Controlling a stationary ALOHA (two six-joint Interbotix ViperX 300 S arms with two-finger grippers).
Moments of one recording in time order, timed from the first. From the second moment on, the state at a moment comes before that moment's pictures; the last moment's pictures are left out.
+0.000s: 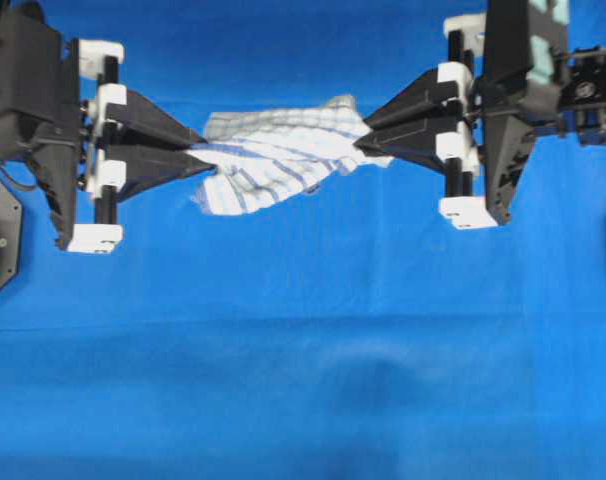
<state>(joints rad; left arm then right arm) 0.01 -0.61 0.64 -0.03 0.29 0.01 -0.07 -0.40 0.45 -0.02 0.35 0.08</state>
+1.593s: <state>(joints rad) -0.03 -0.42 0.80 -0.02 0.08 0.04 -0.06 -0.28 0.65 -0.02 0.21 0.14</state>
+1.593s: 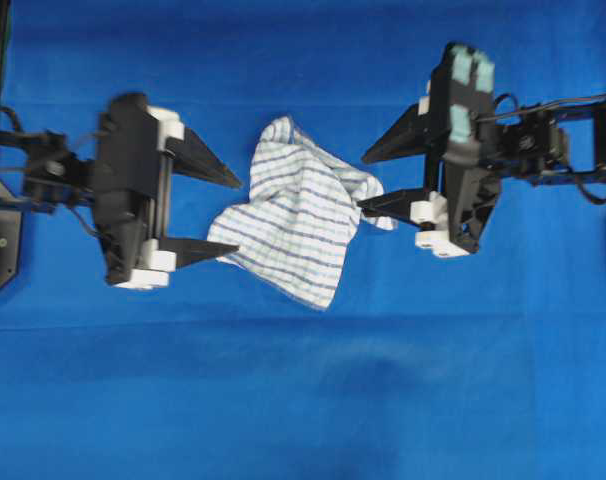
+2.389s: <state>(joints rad) -0.09 0.10 0.88 -0.03 -0.28 0.03 -0.01 0.17 0.67 -0.02 -0.01 0.17</state>
